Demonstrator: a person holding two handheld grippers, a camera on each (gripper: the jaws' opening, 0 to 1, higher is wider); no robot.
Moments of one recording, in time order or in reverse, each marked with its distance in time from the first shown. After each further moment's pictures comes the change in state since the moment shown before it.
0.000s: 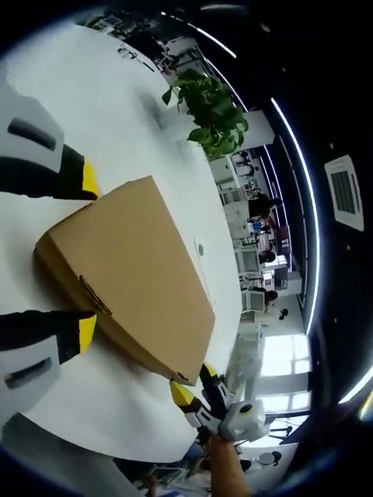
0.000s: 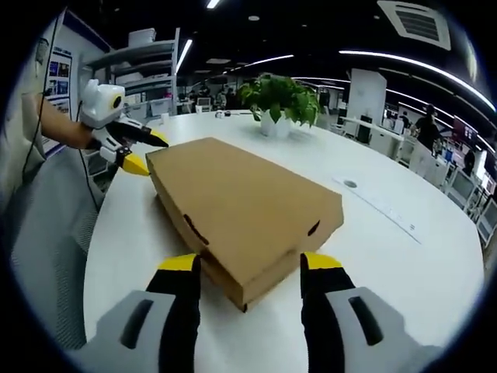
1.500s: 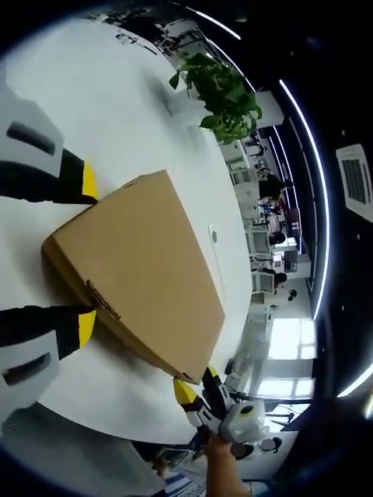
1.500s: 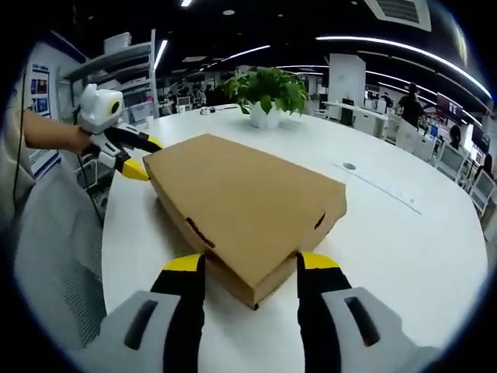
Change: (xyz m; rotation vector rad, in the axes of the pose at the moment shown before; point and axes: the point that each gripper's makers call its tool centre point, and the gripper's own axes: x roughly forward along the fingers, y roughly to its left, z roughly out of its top) left arm -0.012 0.016 -0.022 0.015 0.070 -0.143; right arm -0.002 0.046 -0.003 0.124 0.040 -0.087
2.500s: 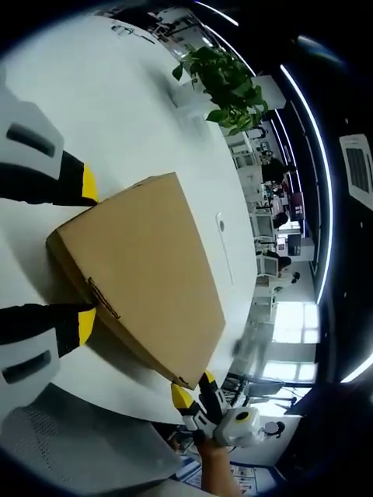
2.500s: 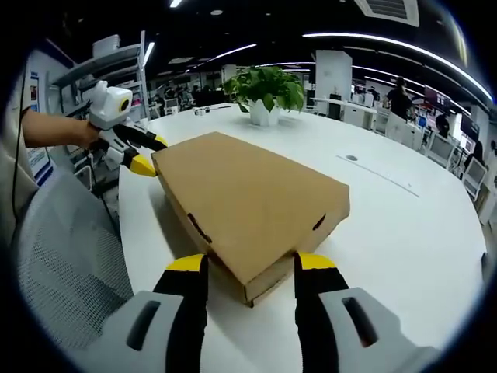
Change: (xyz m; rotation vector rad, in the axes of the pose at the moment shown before) left arm -0.029 0.008 -0.022 0.030 0.024 -0.101; right arm -0.012 0.059 -0.010 0.052 0.006 -0.063
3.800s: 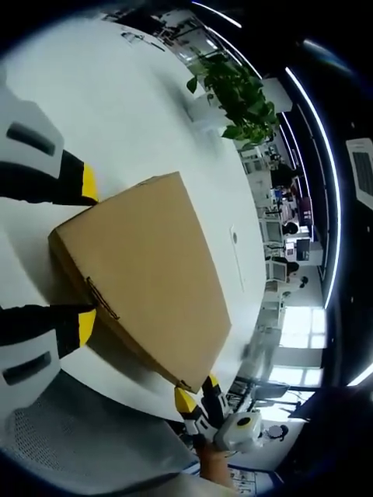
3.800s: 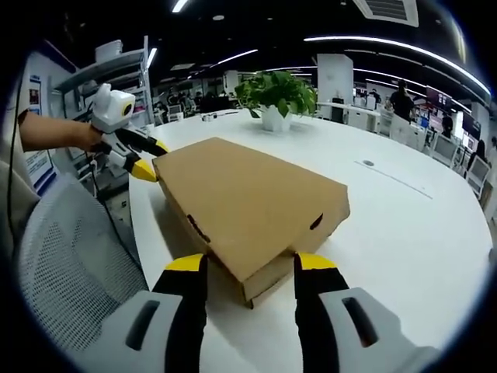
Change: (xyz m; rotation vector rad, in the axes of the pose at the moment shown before) left arm -0.040 0.020 -0.029 -0.019 0.054 0.027; right arm 0.016 0.046 0.010 0.013 -0.038 0.023
